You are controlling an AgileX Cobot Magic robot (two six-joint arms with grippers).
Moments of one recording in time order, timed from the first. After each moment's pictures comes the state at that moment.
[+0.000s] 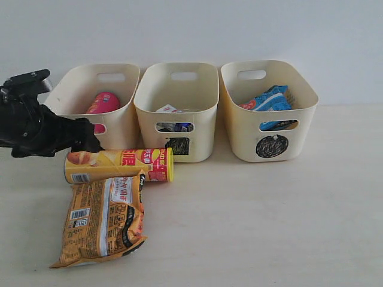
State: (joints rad) left arm -0.15 1.73 -1.05 -0.48 0.39 0.36; right arm 0.21 0.13 -0.01 0.55 0.02 -0.17
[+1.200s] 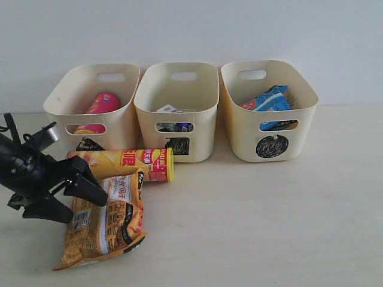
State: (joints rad) left arm 0.00 1.90 -1.03 -0.86 0.91 0.67; right arm 0.21 0.13 -0.01 0.55 0.02 -0.17
